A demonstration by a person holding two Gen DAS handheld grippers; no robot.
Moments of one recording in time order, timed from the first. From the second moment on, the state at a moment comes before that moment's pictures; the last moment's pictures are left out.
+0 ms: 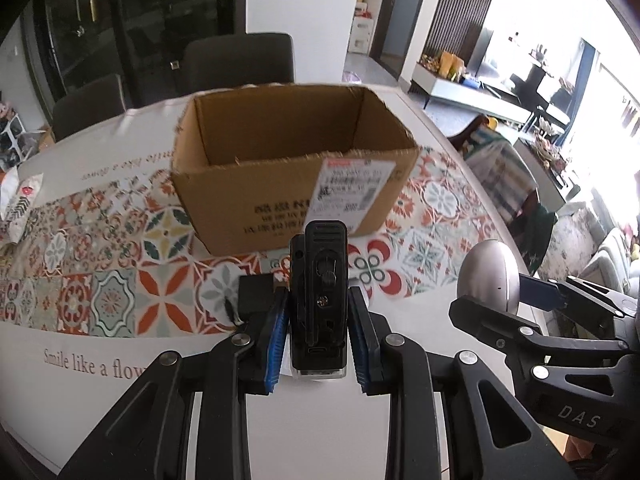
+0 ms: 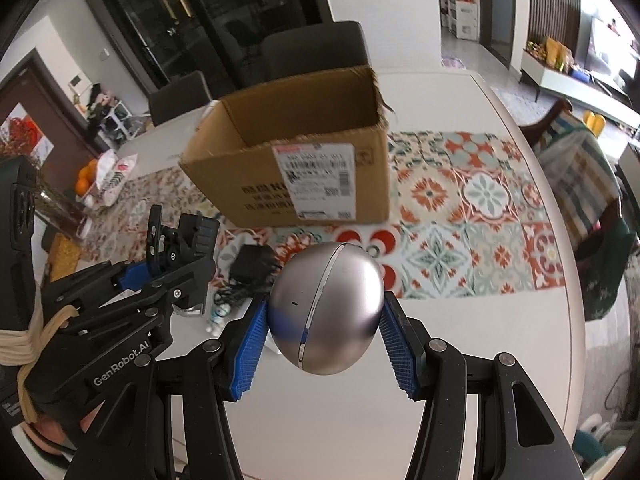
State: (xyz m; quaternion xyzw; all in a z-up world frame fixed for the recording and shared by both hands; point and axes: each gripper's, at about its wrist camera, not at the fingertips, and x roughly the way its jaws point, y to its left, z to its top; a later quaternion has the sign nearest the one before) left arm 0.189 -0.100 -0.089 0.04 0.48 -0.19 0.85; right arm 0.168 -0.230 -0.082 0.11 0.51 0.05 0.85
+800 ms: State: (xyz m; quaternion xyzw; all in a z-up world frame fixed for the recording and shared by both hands) left arm 0.224 -0.072 -0.015 0.02 0.41 -0.18 0.89; right arm 0.212 -0.209 -0.008 0.09 0.42 0.08 0.90
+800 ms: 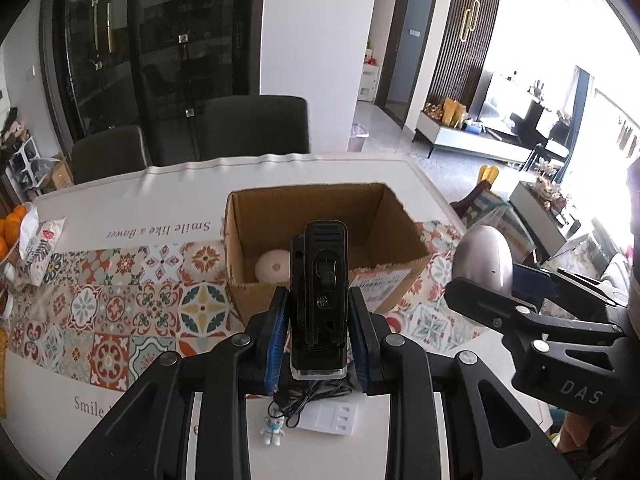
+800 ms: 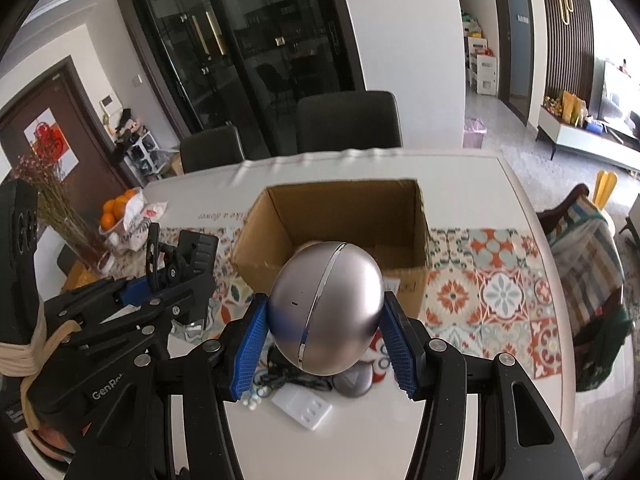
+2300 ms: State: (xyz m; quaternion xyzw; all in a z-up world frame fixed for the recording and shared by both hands) left arm 0.362 -0.099 -0.051 0.07 0.49 -0.16 0.85; right arm 0.354 -0.223 -0.049 0.09 0.51 0.06 0.86
